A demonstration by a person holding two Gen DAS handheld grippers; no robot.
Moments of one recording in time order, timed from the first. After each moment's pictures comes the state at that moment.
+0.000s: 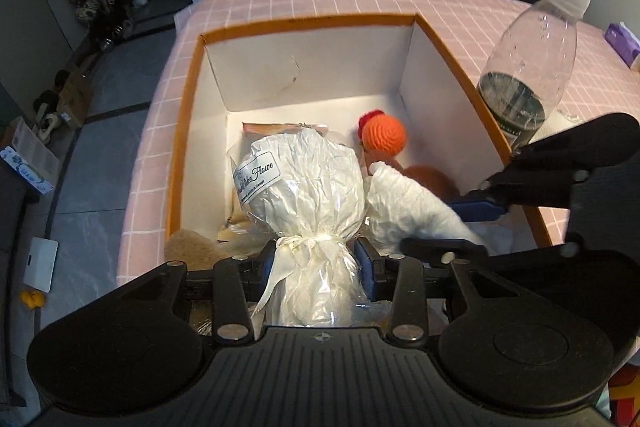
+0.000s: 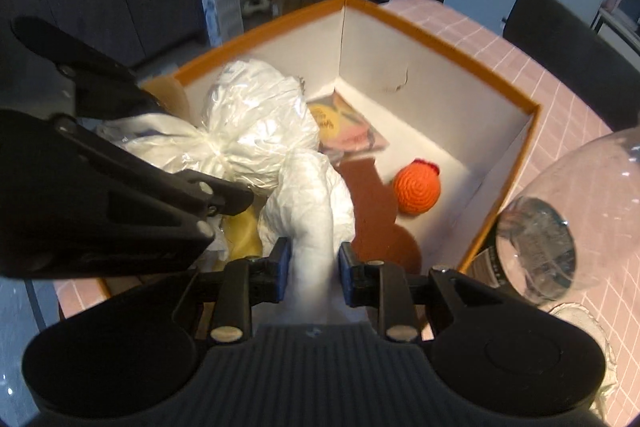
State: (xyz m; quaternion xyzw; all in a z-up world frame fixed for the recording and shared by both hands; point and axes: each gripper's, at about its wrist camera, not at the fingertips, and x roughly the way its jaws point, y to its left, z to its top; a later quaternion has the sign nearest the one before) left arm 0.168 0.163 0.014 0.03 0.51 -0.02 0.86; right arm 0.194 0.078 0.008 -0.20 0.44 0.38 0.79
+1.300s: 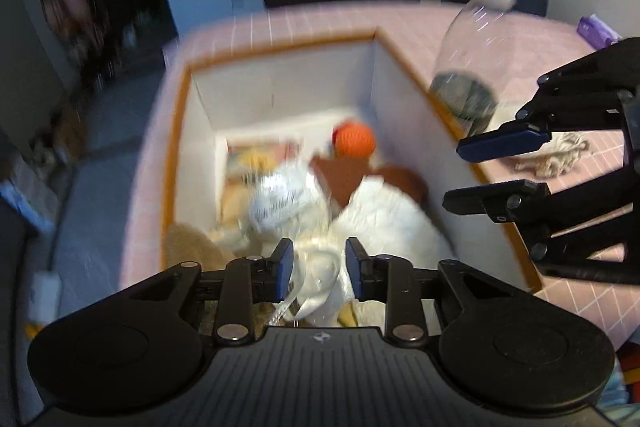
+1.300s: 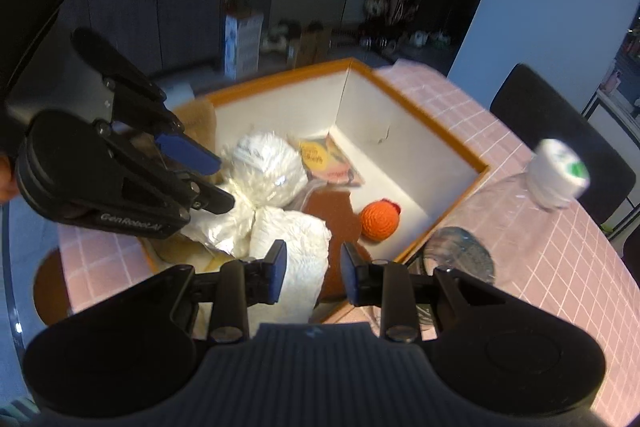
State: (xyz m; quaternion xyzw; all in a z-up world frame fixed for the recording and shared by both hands) left arm 0.128 0.142 0.033 0.07 0.43 -0.04 0.90; right arm 0.150 0.010 0.054 -0.22 0.33 0.42 0.82
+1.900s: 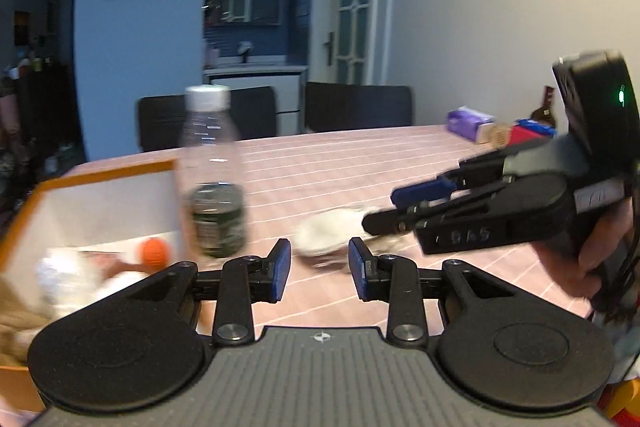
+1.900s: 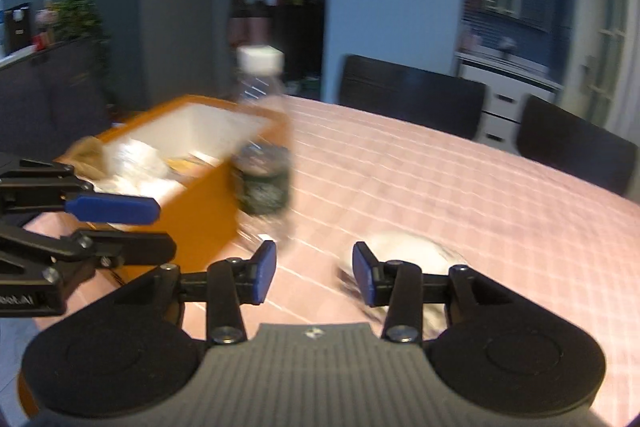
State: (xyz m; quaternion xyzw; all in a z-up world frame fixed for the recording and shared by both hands) left arm 0.068 0.000 0.016 0.02 0.23 -0.19 0.95; right arm 0.099 -0.175 0.018 -0.07 0.28 0.25 0.92
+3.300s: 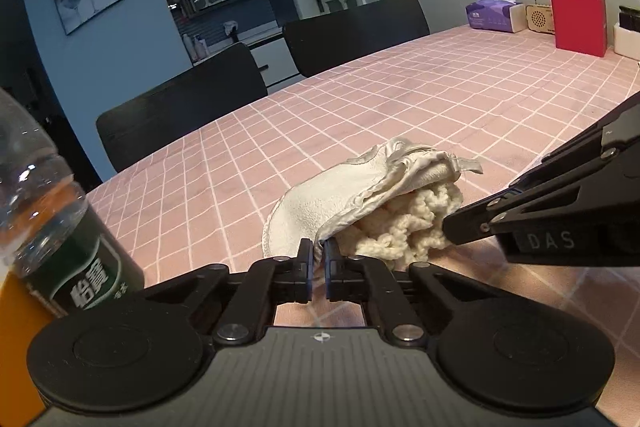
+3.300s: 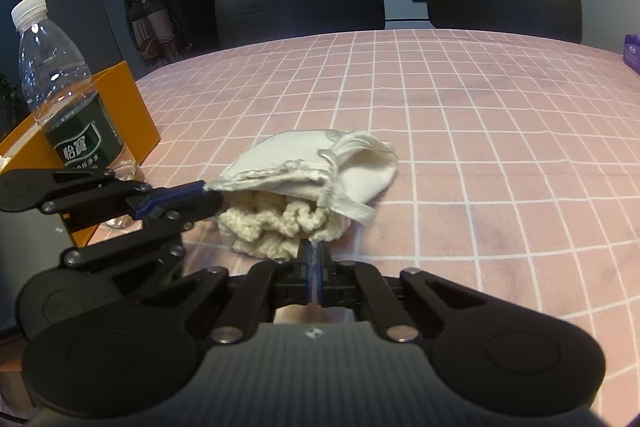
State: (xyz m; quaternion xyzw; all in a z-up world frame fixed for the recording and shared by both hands) left arm 0.177 -0.099 -0.083 0.20 0.26 -0.14 0.94; right arm 0.174 -0.240 -0.082 0.06 0.37 0.15 0.91
